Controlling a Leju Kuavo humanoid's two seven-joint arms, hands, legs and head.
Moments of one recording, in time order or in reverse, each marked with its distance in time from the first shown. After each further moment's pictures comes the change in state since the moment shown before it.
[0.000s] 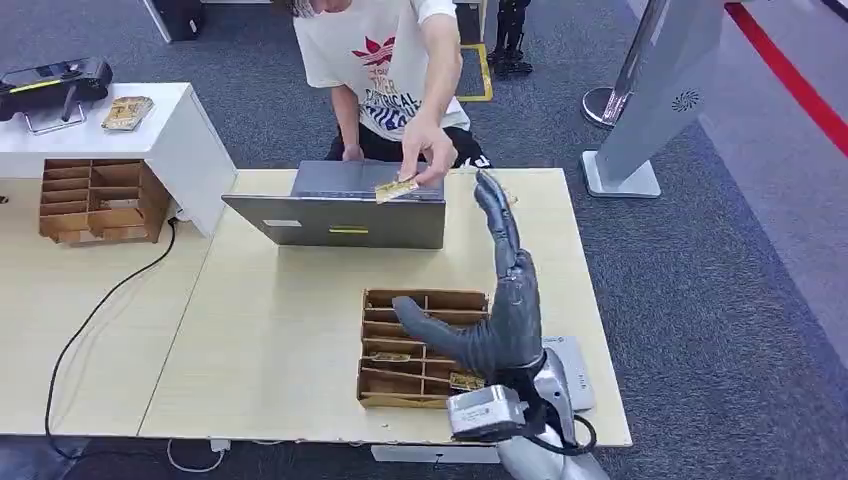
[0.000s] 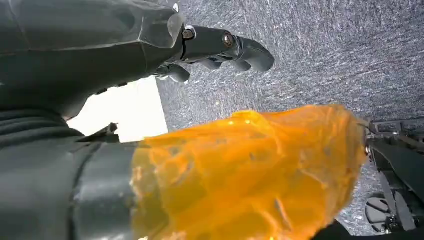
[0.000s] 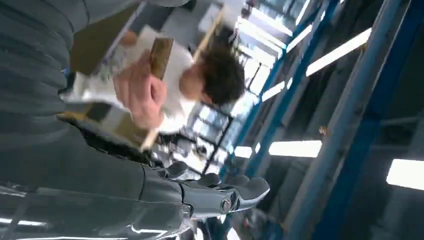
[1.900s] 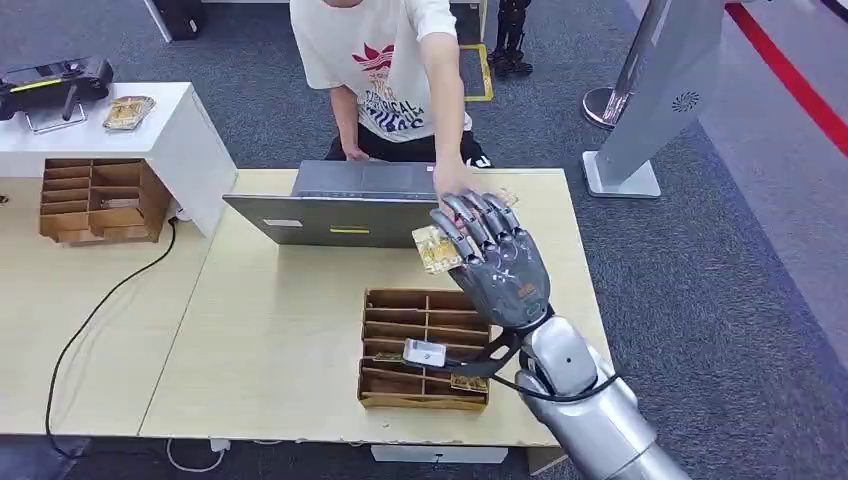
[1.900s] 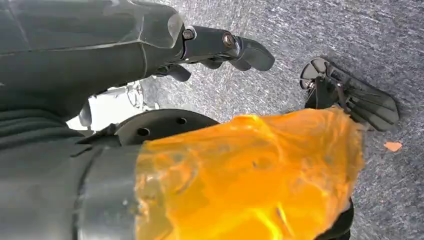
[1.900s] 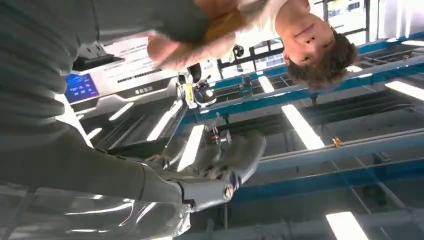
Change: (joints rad) left arm -0.019 -0.067 0.391 -0.003 0.442 0.080 -0.055; right arm -0.203 -0.128 -0.026 0.405 0.749 -0.183 0.260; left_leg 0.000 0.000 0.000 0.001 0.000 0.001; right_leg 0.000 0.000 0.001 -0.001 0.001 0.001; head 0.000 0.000
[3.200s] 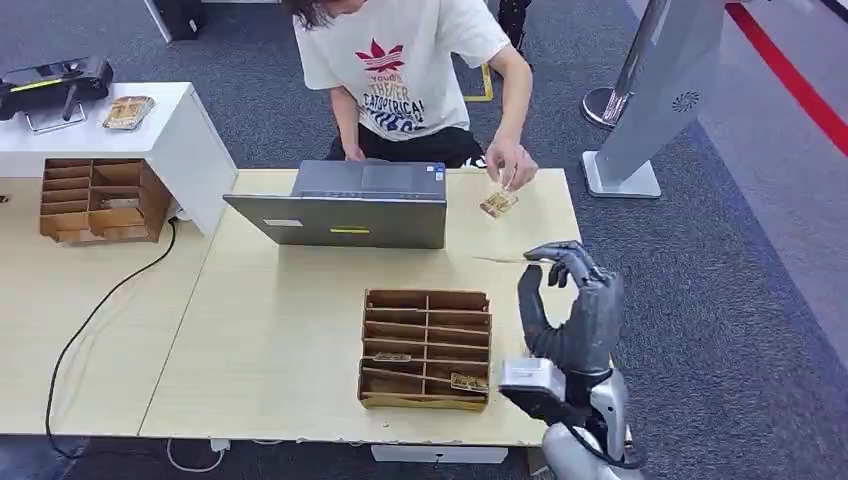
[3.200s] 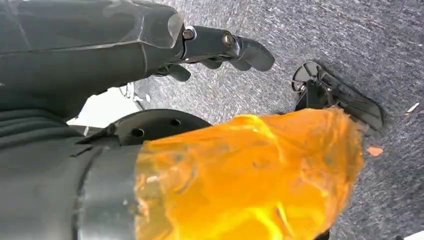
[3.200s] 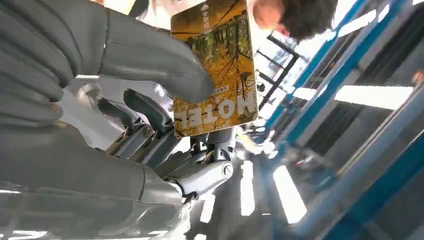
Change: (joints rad) left arm 0.003 -0.007 0.013 0.000 0.064 0.031 -0.031; right arm 0.318 0.020 -0.151 -0.407 -0.716 0.046 -0.170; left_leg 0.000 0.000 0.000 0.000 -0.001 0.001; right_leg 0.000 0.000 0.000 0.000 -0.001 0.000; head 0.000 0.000
